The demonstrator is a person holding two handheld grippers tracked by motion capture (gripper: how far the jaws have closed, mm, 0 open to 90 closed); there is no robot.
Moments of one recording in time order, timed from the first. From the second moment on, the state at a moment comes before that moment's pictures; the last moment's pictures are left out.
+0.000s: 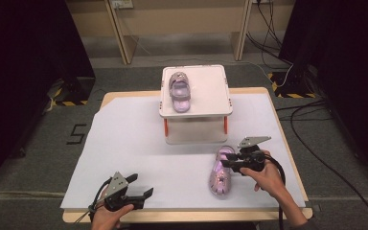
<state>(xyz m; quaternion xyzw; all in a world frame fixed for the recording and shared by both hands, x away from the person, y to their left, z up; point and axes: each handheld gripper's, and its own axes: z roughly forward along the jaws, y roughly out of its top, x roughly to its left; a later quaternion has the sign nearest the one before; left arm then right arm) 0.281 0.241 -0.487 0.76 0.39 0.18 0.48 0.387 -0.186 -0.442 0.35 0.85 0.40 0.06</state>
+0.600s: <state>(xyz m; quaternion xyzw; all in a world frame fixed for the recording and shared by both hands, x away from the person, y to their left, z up) 0.282 0.239 -0.486 0.76 0.39 0.18 0.48 0.324 -0.203 -0.438 0.33 0.87 0.37 0.03</state>
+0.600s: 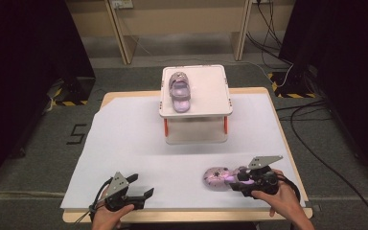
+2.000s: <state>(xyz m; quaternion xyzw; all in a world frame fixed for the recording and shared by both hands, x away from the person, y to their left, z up) 0.282 0.240 -0.484 0.76 0.39 0.18 0.48 0.314 -0.159 -0.441 0.32 0.84 0.44 0.05</state>
